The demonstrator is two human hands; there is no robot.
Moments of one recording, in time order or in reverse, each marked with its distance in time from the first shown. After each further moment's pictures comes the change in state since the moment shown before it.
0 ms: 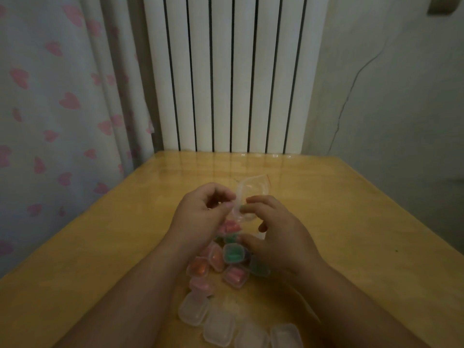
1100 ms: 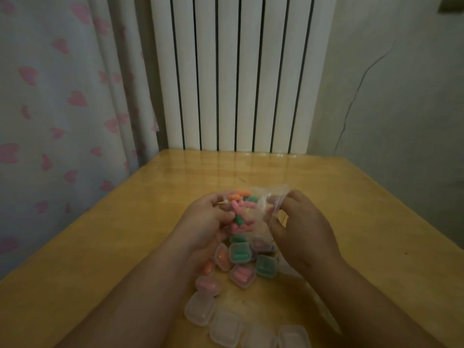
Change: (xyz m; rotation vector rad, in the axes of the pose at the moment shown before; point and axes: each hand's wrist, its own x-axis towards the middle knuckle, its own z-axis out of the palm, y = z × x) left_hand 0.002 -0.001 0.005 -0.569 -0.181 -0.396; right_hand 0.004 0.001 -0.010 -0.122 0.174 0.159
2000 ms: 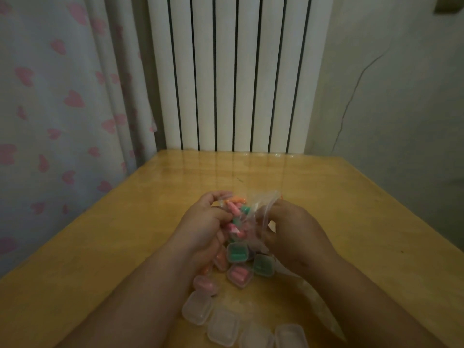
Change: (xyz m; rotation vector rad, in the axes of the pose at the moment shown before) left_hand 0.001 -0.001 0.006 -0.150 0.111 -0.043; right_hand -0.001 -0.009 -0.009 -0.025 -0.202 -0.092
